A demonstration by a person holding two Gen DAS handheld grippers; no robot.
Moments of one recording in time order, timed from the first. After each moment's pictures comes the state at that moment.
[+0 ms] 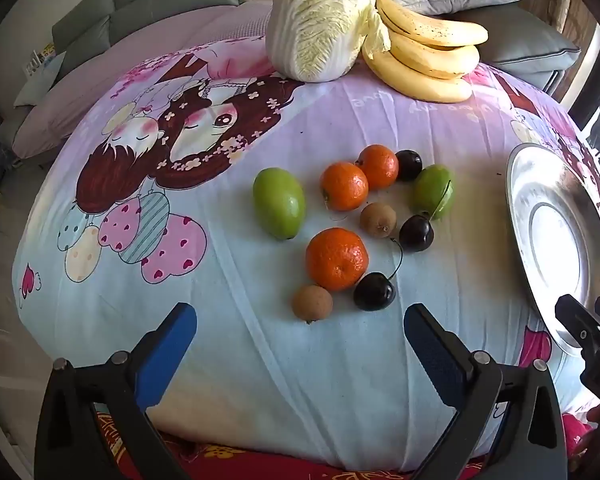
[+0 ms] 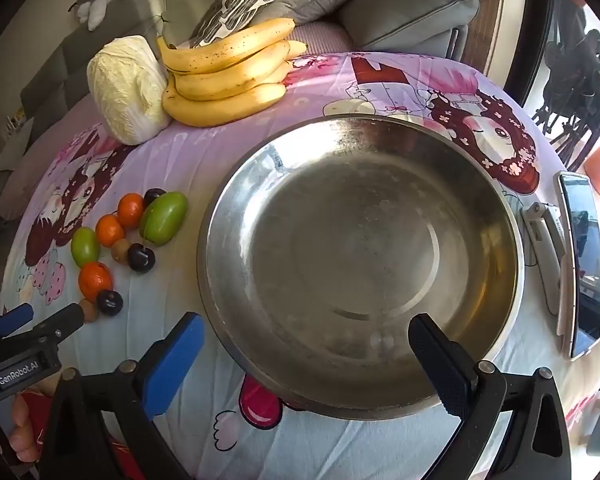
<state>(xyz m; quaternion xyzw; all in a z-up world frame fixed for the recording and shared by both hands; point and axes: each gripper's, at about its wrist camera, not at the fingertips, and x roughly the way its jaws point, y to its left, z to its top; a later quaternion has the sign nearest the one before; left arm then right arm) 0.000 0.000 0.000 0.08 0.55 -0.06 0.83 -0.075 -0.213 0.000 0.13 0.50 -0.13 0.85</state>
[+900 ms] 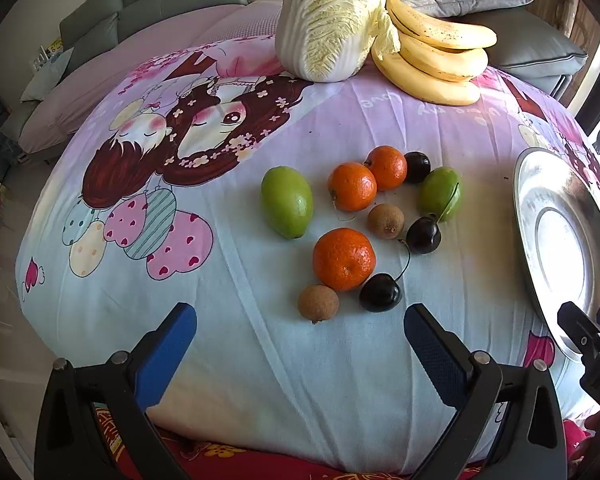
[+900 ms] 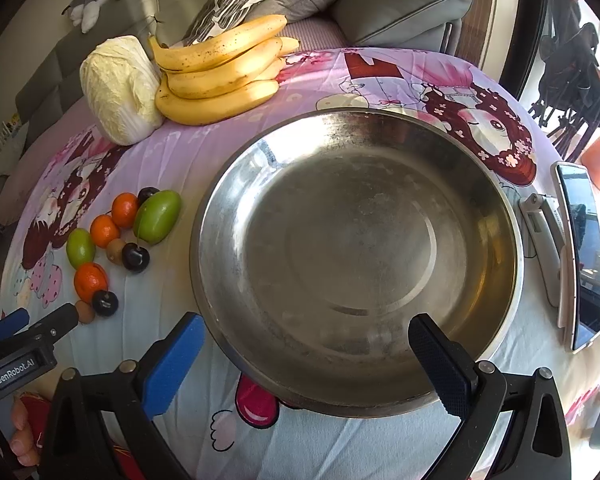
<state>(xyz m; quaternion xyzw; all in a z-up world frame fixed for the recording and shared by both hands) 0.000 0.007 0.000 0.08 0.55 -0.05 0.83 -0.075 -0.212 -0.007 0.14 0.51 -0.14 0.84</state>
